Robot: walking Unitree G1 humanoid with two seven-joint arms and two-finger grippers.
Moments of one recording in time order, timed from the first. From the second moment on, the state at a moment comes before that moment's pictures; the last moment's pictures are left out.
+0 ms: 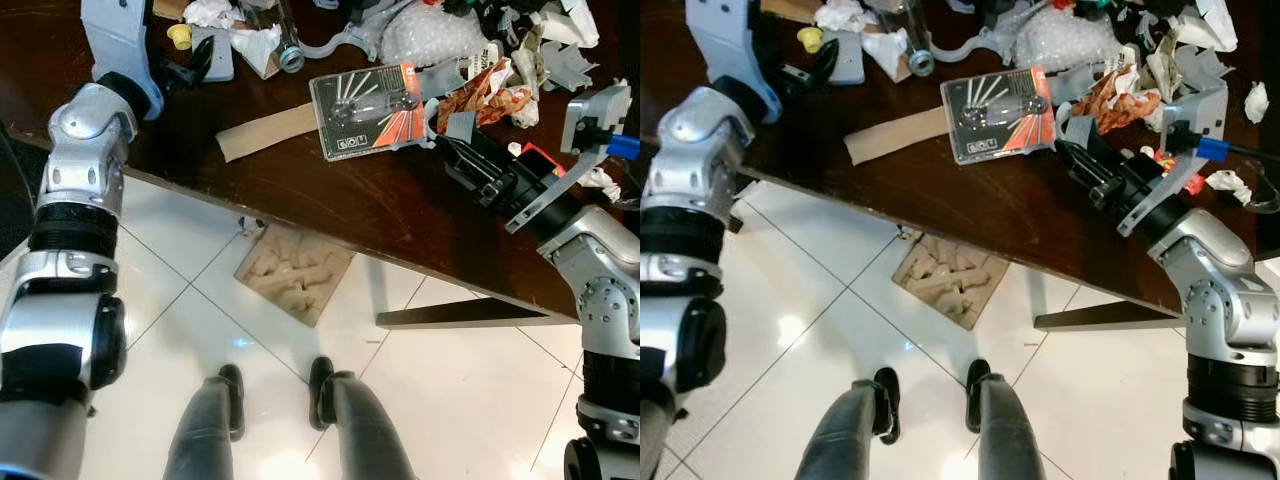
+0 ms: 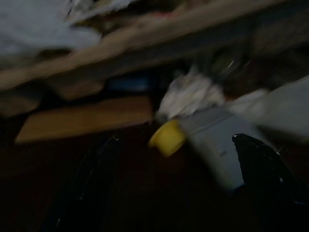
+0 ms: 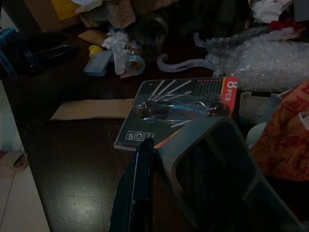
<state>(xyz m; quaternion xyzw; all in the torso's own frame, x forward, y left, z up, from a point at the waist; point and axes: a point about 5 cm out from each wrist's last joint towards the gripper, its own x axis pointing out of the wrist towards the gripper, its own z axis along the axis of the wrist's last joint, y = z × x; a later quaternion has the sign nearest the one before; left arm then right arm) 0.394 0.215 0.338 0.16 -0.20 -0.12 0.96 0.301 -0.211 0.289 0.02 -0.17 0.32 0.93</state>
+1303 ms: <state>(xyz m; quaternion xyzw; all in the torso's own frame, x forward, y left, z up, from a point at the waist) 0.406 0.236 0.335 0.13 -0.18 -0.07 0.97 0.298 -0.209 0.287 0.03 -0.15 0.33 0.93</state>
